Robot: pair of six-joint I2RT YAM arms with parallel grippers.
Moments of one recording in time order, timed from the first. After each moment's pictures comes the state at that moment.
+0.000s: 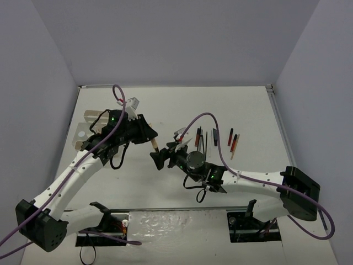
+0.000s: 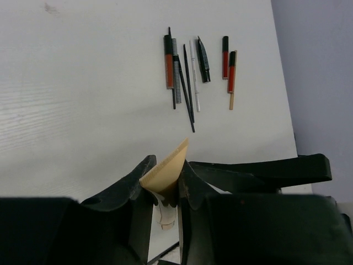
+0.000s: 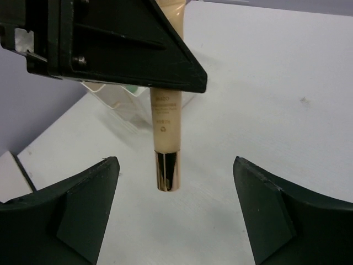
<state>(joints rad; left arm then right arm) -0.48 1.12 1.05 -0.44 0.21 -0.64 1.12 1.34 0.66 0.61 0.34 0.33</state>
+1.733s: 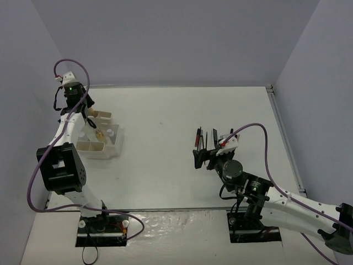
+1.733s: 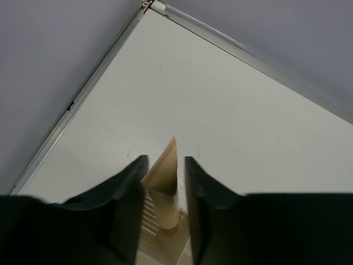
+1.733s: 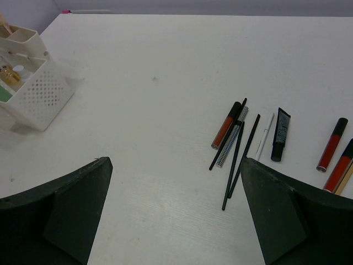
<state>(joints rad) 0.19 1.68 1.35 -0.11 -0.16 -0.30 1.05 0.73 0.47 0.07 0.67 0.31</state>
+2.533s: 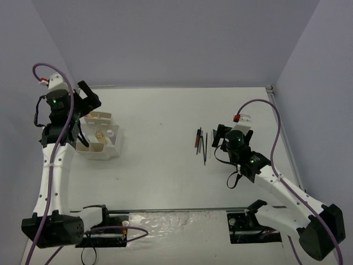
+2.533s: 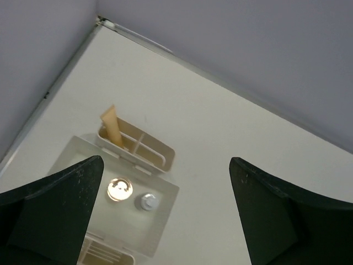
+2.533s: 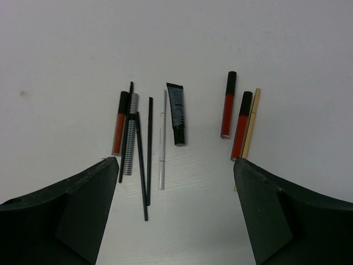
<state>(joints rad) 0.12 1.18 1.31 -0.44 -0.06 -0.39 0.59 0.94 0.65 -0.21 0.56 0.47</state>
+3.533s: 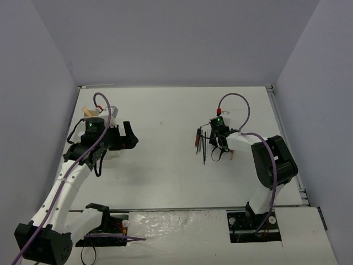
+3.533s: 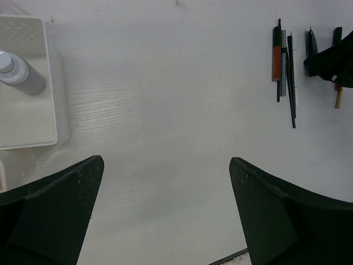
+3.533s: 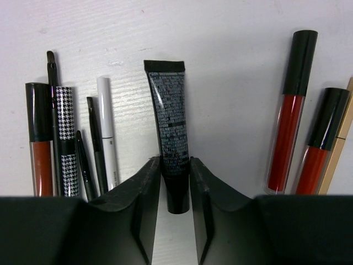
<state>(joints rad) -0.19 0.99 0.93 -0.59 0.22 -0.30 0.37 1.74 0.88 -0.05 0.32 0.47</state>
